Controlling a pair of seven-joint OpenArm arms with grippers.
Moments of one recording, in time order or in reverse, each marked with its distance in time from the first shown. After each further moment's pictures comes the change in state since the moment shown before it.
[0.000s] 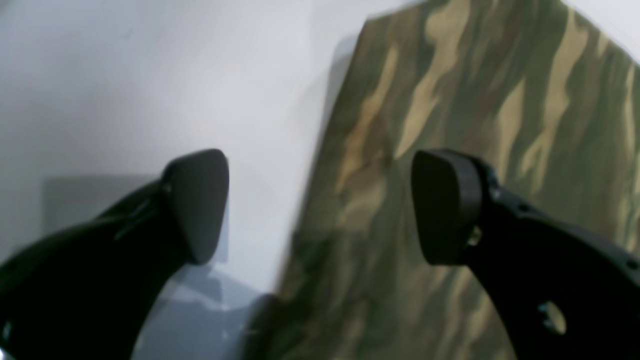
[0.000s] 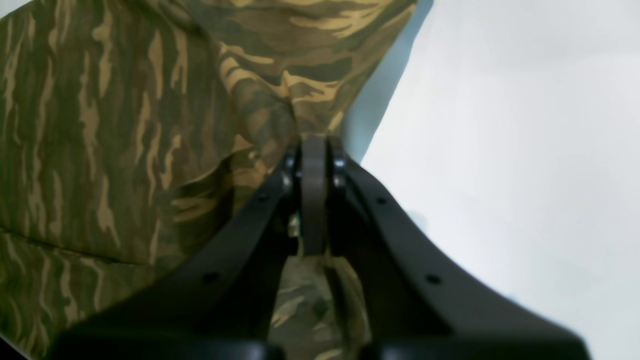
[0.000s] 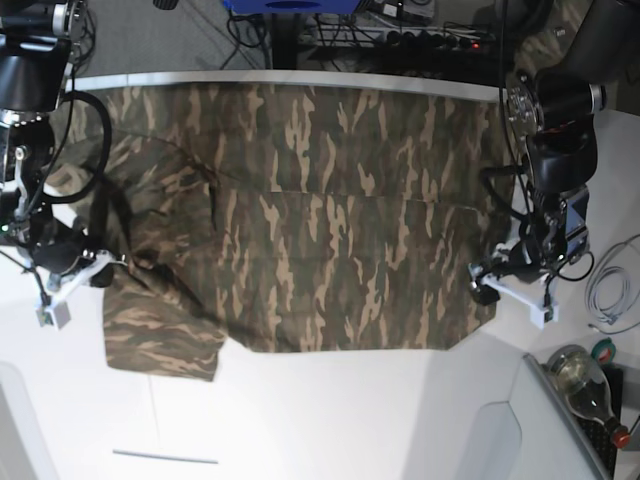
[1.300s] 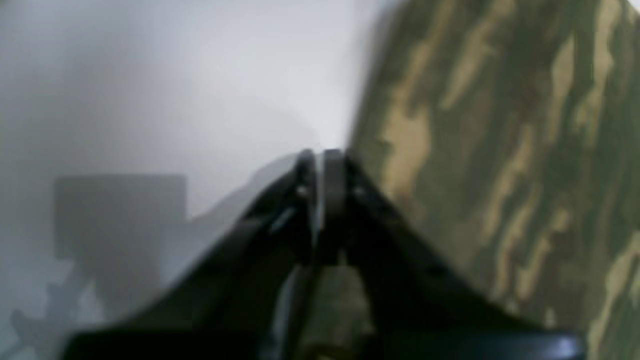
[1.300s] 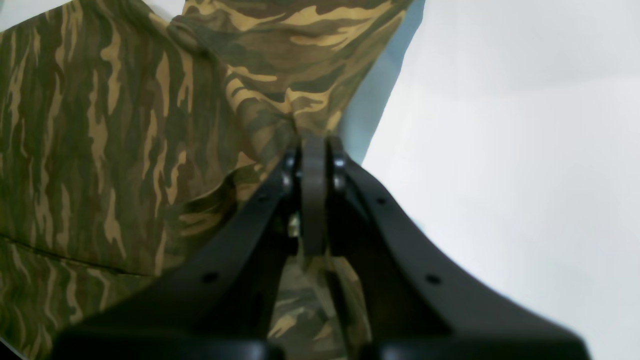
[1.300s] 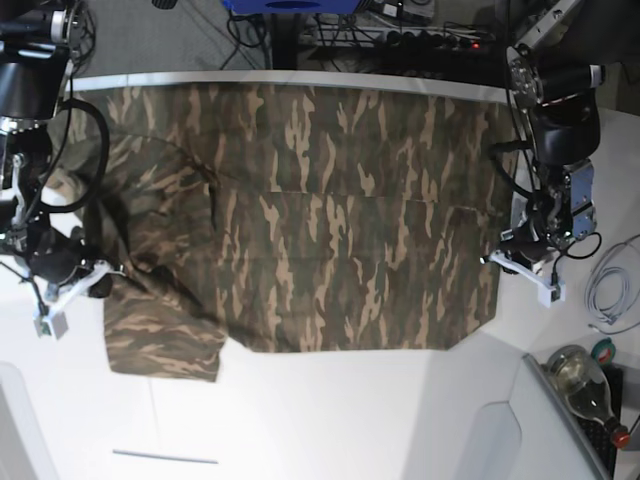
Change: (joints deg) left arm 6.9 -0.9 0.0 7.5 -0.4 -0.3 2.0; right arm 1.4 0.1 0.1 0.1 0.0 0.0 -0.3
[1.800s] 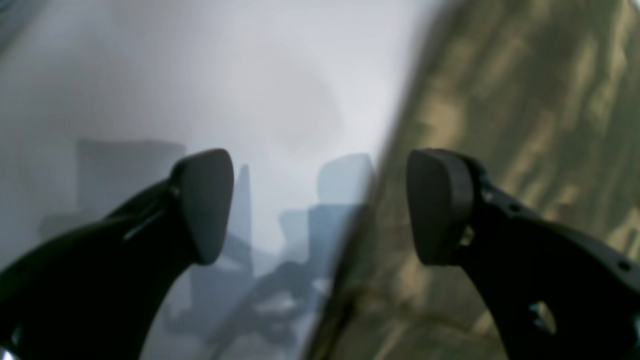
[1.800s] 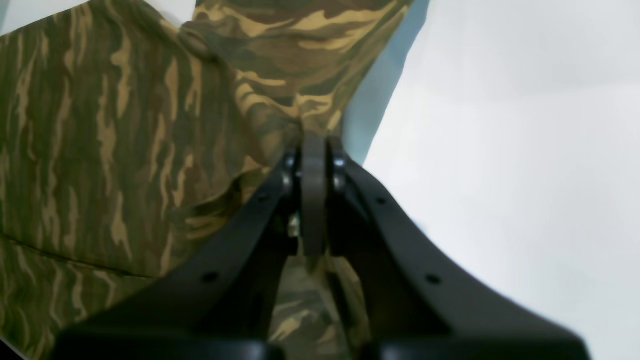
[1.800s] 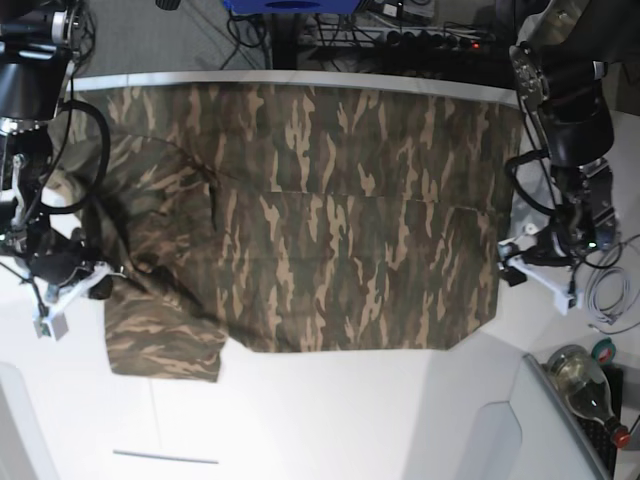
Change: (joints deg) left arm 0.1 -0.9 -2.9 7.0 0.4 0.0 10.6; right arm 0.0 0.1 0.0 0.1 0.3 0.0 0.0
